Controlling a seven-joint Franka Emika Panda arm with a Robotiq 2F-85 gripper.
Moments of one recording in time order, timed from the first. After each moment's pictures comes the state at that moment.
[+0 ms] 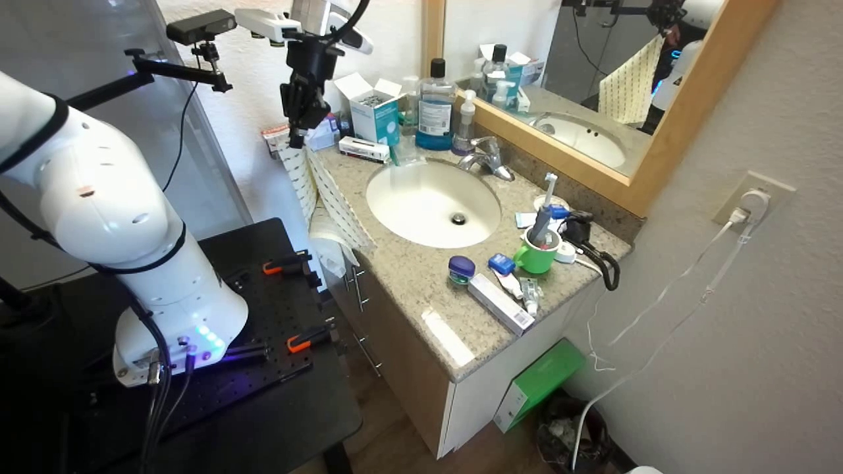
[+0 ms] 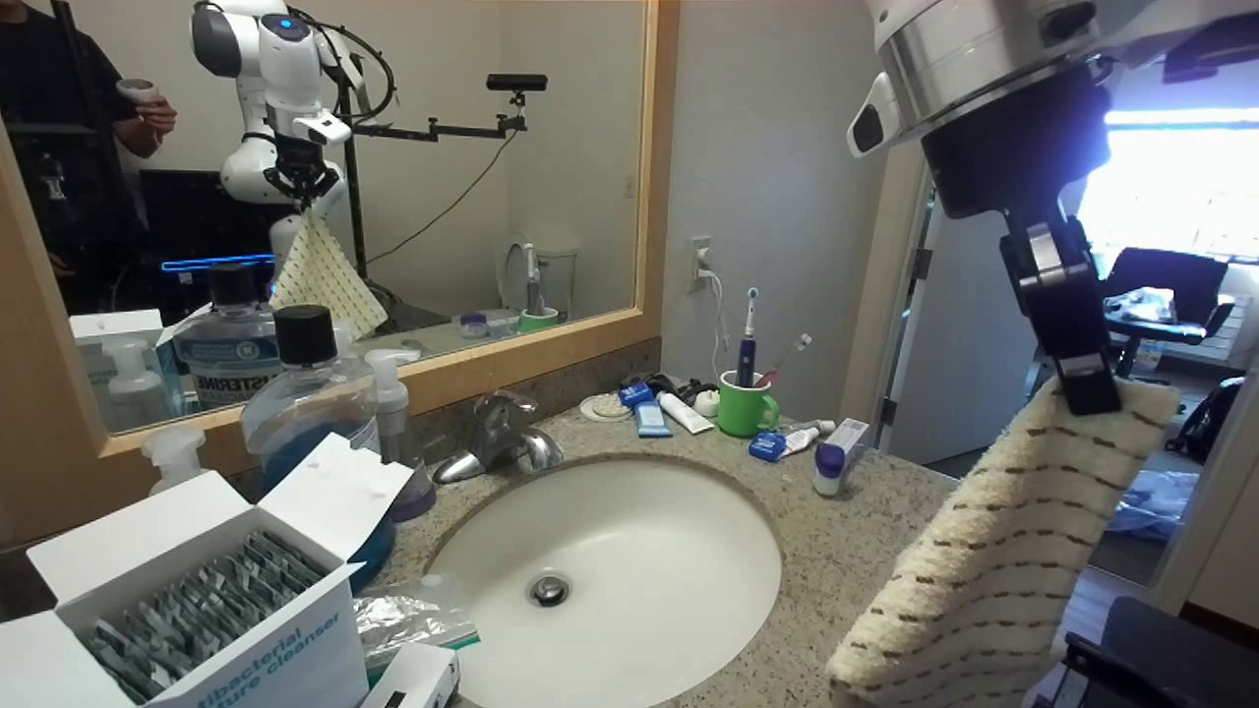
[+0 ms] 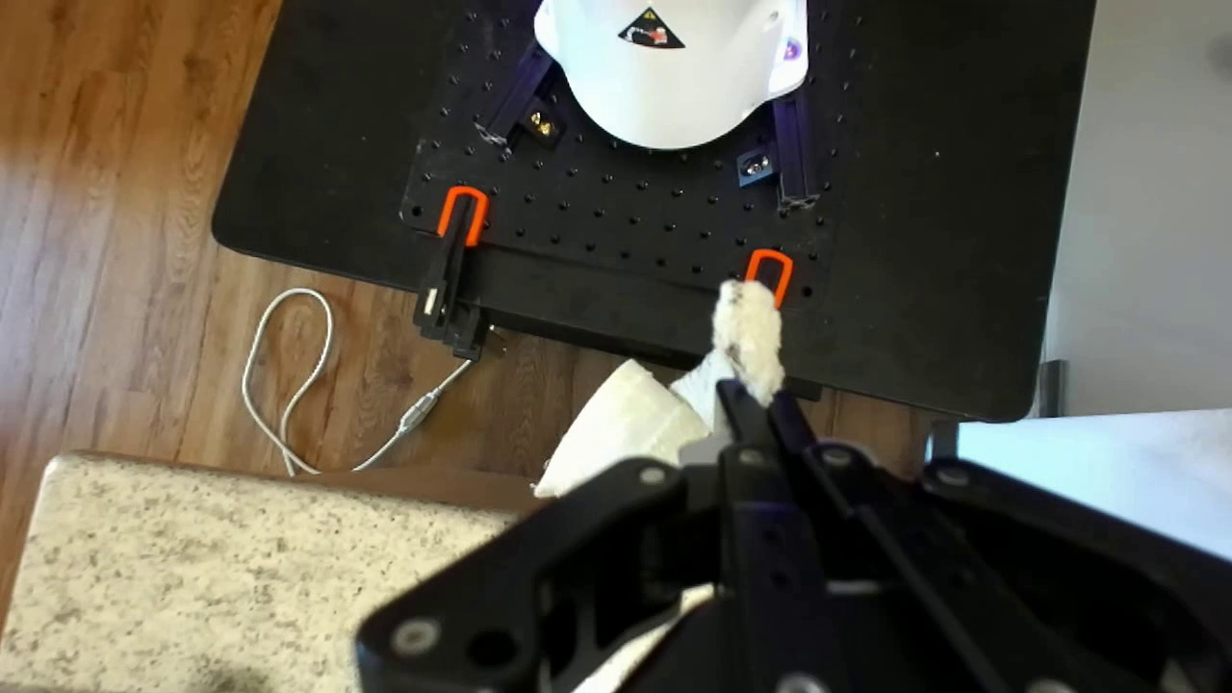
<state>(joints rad) 0.17 -0.47 0.09 -2.47 0.01 1.53 0.02</state>
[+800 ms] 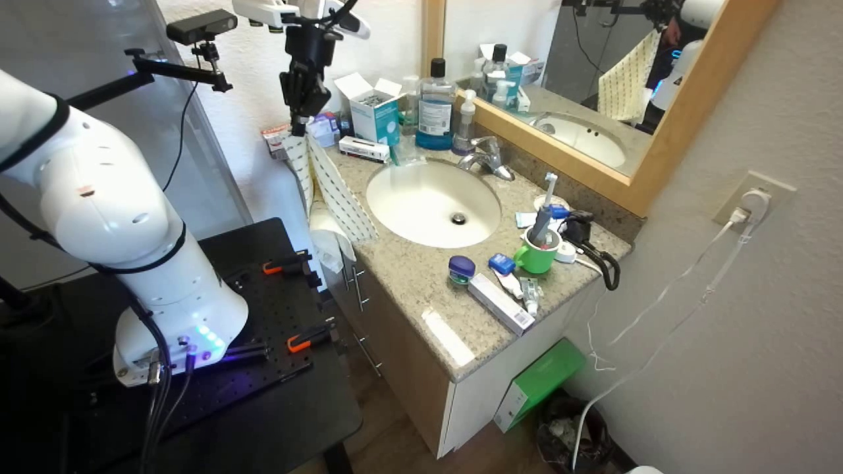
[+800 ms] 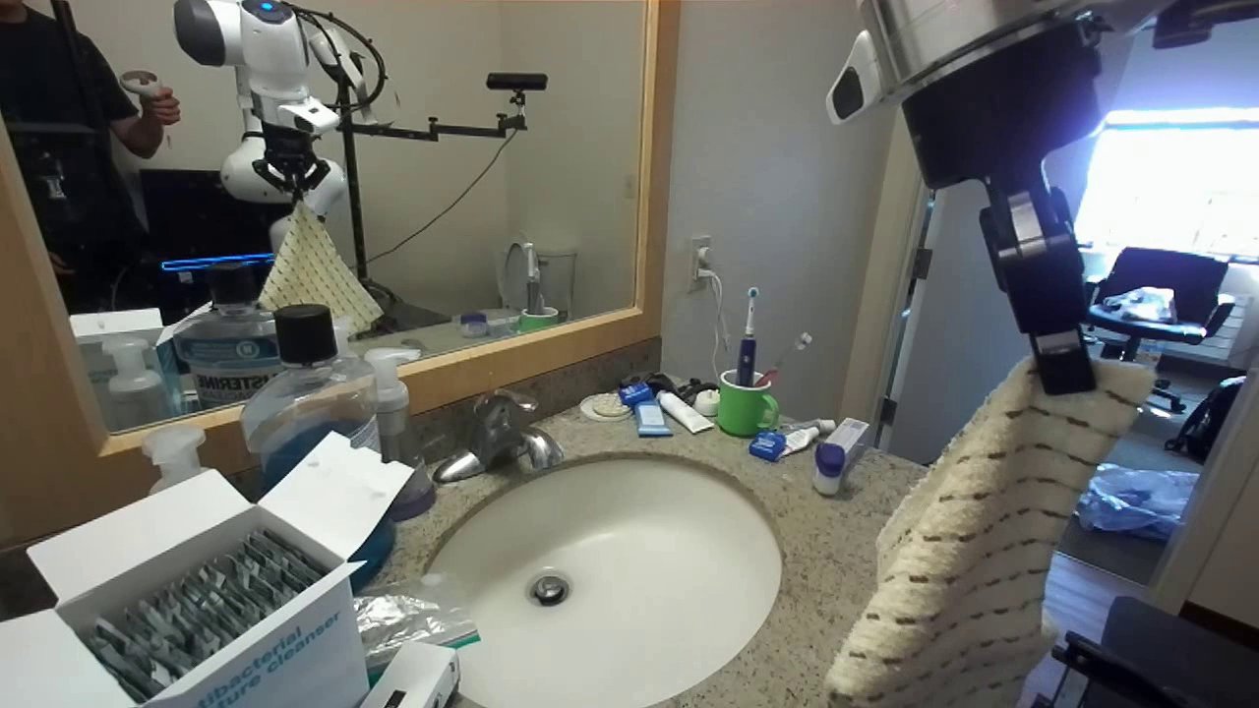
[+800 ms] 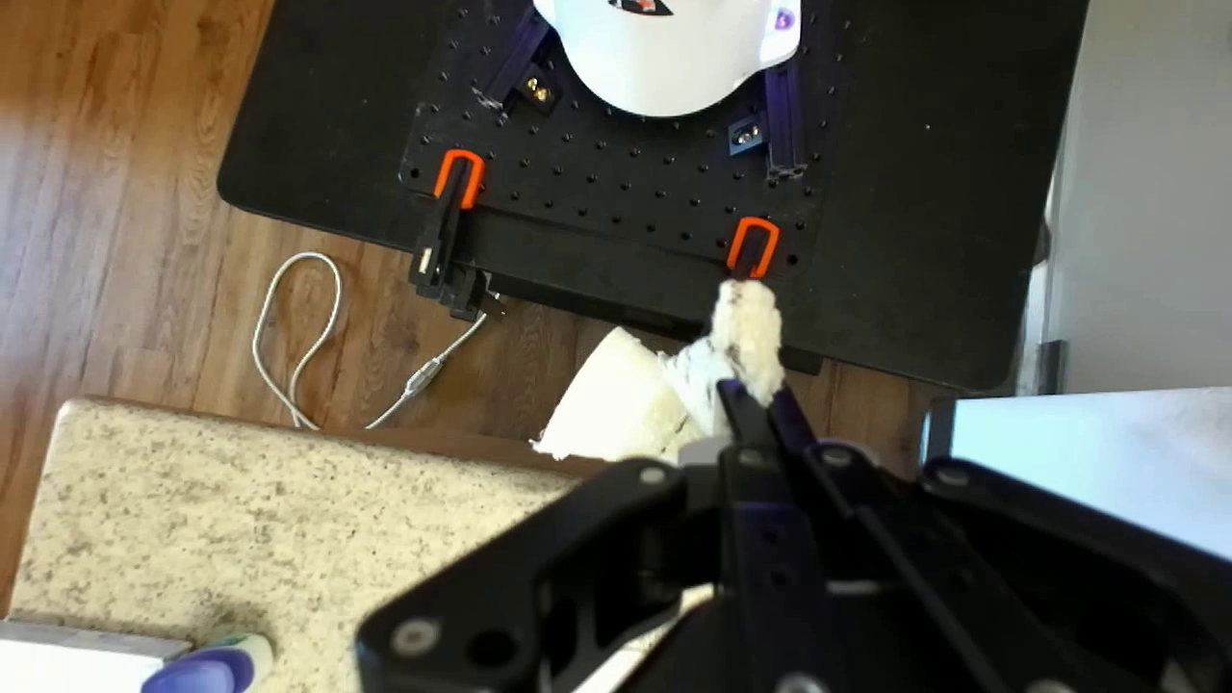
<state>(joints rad) 0.18 -0.46 0.13 -2.42 0.02 1.53 0.04</state>
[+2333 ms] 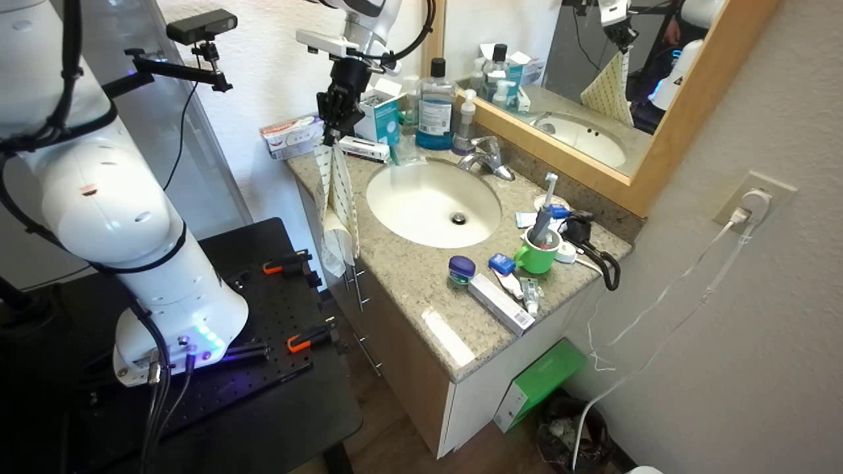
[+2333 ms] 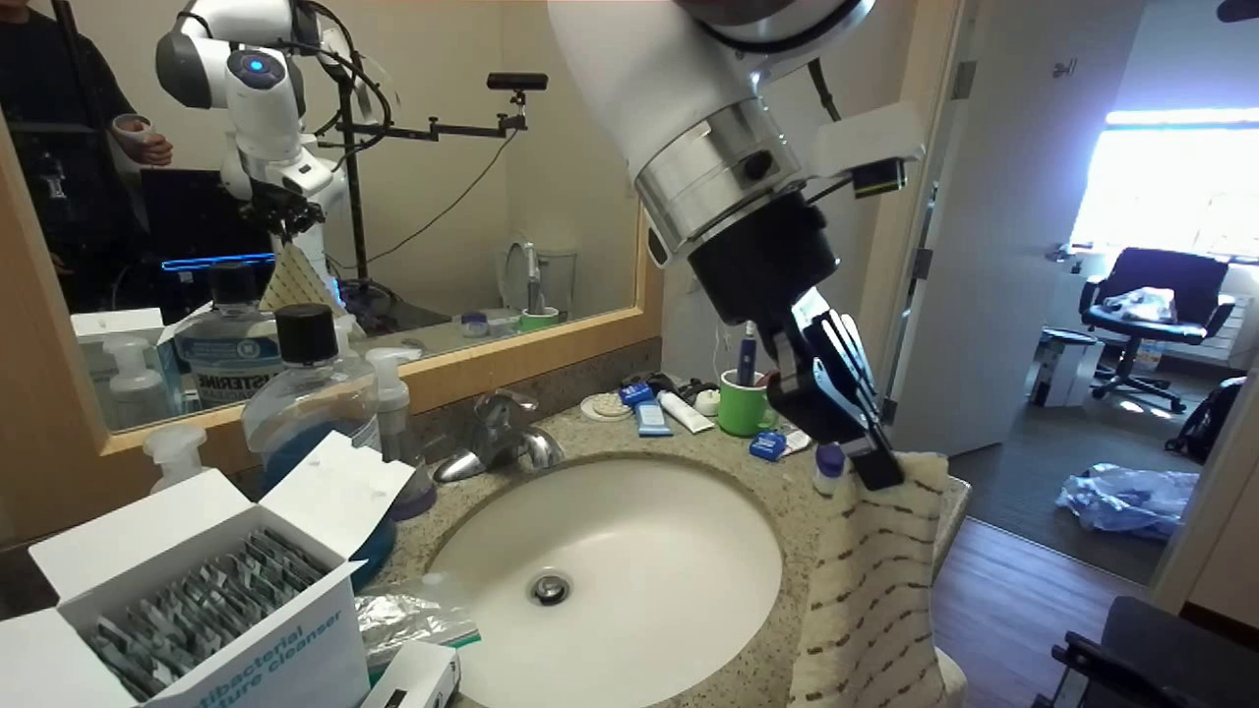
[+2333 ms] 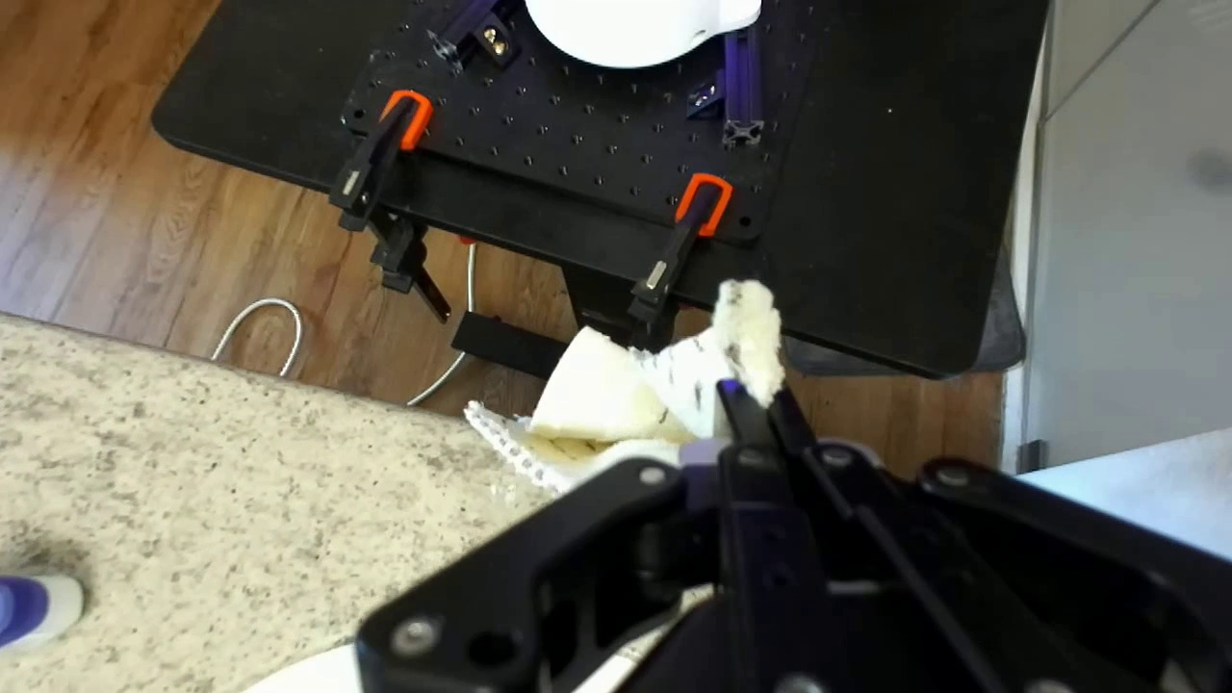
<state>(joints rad) 0.19 0.03 0.19 -2.14 0.02 1.53 0.06</state>
